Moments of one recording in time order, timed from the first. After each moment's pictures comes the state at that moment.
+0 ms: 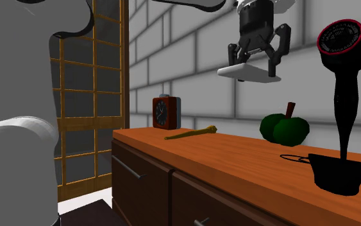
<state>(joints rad) -0.22 -0.05 -0.49 -1.56 -0.03 1.52 -0.59</state>
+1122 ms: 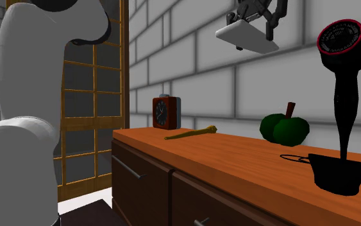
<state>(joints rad) -0.25 0.08 -0.51 -1.18 0.03 1.25 -0.63</state>
